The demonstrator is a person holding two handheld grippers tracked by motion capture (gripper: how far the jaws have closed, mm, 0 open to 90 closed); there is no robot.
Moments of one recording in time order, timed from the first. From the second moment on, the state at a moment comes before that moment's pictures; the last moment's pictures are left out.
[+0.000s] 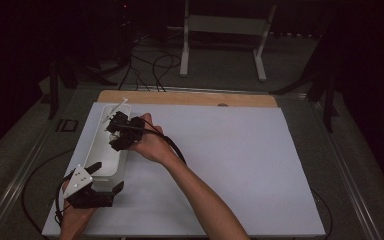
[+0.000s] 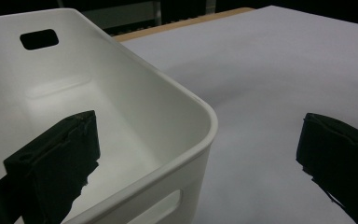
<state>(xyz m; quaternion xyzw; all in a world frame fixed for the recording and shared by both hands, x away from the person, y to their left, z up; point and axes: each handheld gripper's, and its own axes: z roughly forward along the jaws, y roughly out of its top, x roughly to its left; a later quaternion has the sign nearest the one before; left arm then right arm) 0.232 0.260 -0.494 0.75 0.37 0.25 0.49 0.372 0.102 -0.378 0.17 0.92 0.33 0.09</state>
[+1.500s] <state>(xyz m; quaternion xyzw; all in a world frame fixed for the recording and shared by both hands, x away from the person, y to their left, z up) 0.232 0.261 -0.494 0.75 0.38 0.25 0.49 0.369 0.116 -0.390 0.18 0.93 0.33 0.05</state>
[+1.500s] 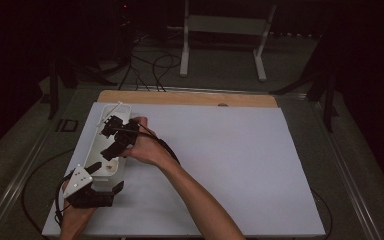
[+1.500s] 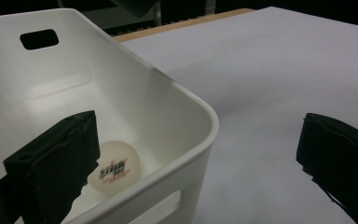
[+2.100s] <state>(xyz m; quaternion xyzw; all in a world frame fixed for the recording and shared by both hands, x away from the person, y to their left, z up) 0.232 0.260 -0.494 0.75 0.38 0.25 0.49 0.367 0.091 -0.385 0.18 0.92 0.33 0.06</state>
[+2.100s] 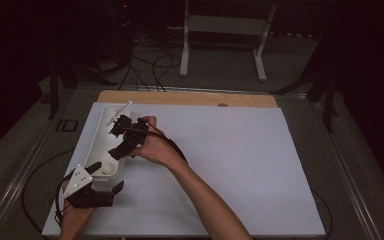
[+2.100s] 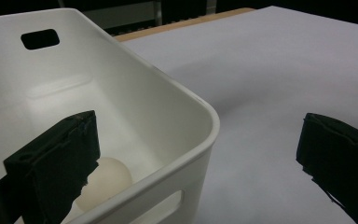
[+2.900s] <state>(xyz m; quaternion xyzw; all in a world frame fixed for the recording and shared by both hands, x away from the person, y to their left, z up) 0.233 0.260 -0.494 0.75 0.38 0.25 0.49 0.351 0.006 -0.390 0.21 0.91 0.35 0.08</state>
